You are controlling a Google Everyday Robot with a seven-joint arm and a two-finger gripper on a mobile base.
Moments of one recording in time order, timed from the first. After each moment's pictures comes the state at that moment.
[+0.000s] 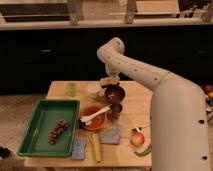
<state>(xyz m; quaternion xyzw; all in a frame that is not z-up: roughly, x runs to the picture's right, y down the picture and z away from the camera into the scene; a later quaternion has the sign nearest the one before) 0.066 -0.065 0.867 -0.20 0.07 0.02 0.98</state>
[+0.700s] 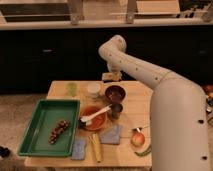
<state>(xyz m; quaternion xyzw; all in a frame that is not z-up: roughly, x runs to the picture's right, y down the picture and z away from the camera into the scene) 0.081 -0.086 0.866 -0.17 0.05 0.07 0.98</state>
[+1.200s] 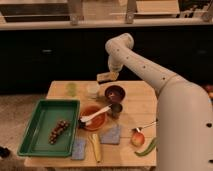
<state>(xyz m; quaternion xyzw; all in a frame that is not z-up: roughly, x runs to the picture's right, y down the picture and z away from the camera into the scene) 0.047 -0.082 0.858 -0.21 -0.06 -0.03 0.97</state>
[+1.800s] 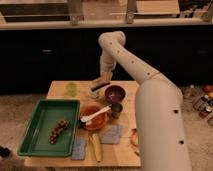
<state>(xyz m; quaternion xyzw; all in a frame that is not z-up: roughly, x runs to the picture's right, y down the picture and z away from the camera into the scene) 0.005 -0.061 0.862 -0.31 -0.15 -0.15 0.93</state>
